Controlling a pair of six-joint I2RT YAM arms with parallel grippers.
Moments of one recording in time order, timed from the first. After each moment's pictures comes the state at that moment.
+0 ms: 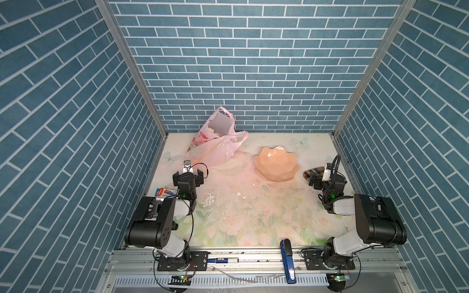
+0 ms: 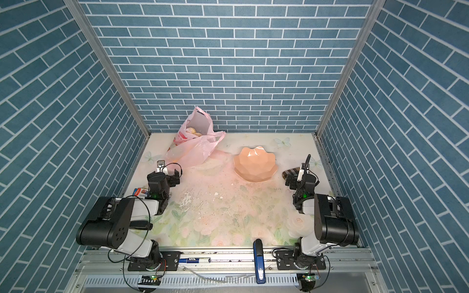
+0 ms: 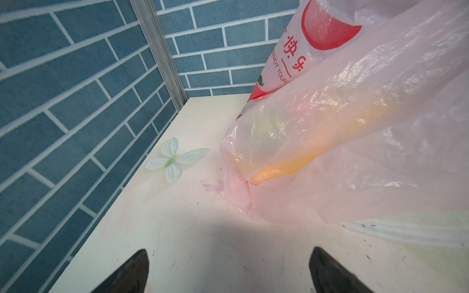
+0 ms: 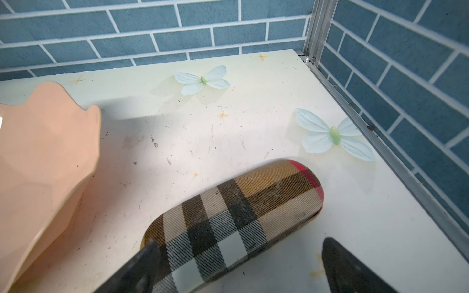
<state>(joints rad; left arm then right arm) -0.08 1.53 0.38 0.81 -0.36 0.03 -0.06 1.54 0.37 0.75 -0.02 0.03</state>
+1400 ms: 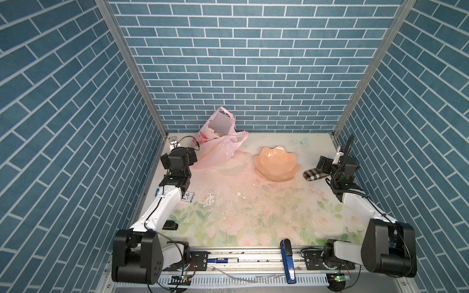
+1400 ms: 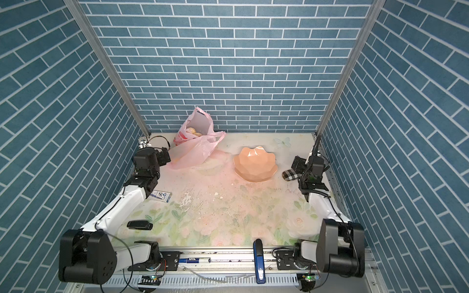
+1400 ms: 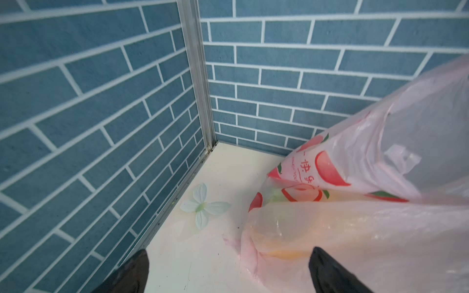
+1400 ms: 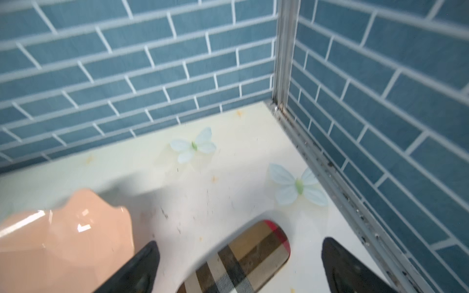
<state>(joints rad) -0.08 1.22 0.87 0.00 -0.46 -0.17 -0.06 1.23 0.72 0.13 0.09 0.20</state>
